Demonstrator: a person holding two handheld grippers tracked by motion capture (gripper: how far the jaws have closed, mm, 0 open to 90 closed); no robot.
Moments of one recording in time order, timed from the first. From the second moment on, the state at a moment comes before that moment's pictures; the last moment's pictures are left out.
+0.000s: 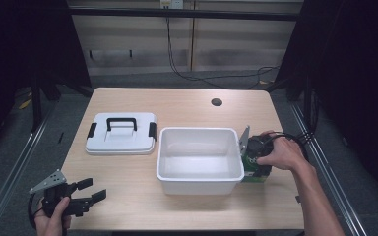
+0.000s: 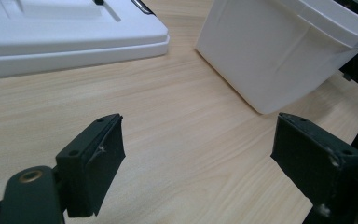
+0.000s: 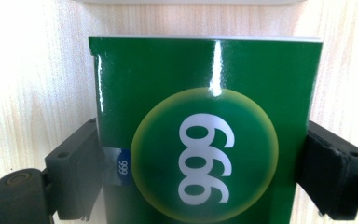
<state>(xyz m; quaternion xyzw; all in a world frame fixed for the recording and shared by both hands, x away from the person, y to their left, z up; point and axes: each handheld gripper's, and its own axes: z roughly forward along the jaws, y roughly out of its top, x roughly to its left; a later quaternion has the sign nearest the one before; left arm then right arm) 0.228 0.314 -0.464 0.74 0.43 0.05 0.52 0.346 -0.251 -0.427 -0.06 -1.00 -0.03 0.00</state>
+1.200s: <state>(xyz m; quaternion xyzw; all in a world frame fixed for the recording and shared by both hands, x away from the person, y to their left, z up) 0.227 0.314 -0.464 0.74 0.43 0.05 0.52 0.340 -0.266 -0.404 -0.09 -1.00 -0.03 -0.01</state>
